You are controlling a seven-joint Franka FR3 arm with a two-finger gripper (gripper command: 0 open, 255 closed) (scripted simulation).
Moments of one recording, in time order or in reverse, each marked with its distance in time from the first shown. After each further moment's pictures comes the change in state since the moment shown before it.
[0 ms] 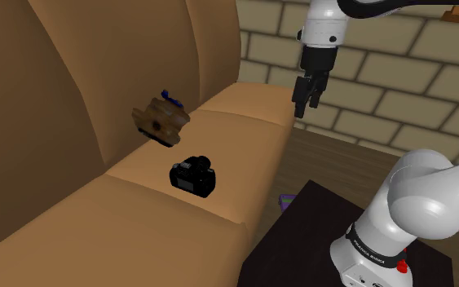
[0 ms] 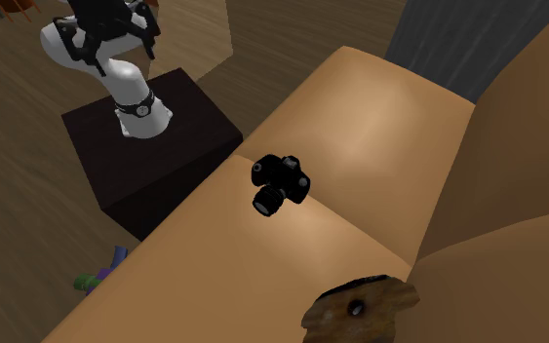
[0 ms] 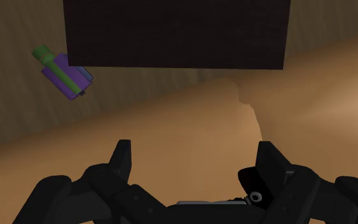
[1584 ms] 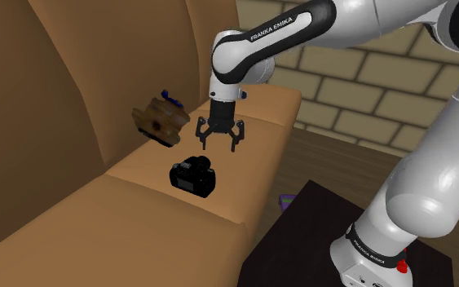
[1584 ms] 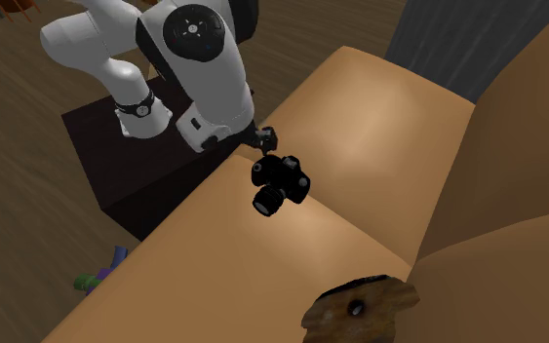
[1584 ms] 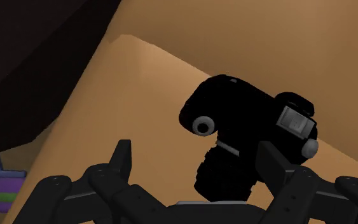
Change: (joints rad) arm -0.053 0.763 0.196 0.229 0.276 0.485 0.783
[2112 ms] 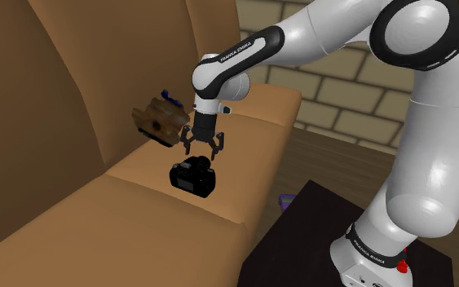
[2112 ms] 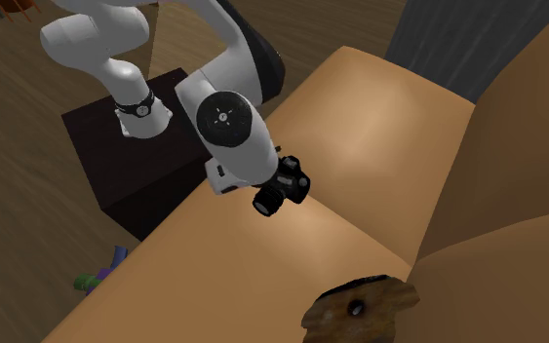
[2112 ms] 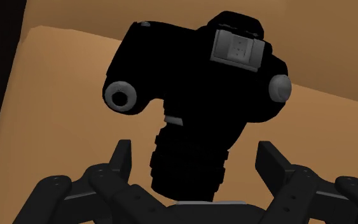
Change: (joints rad) arm 0.007 0.284 -0.016 0.180 0.052 0.119 0.205
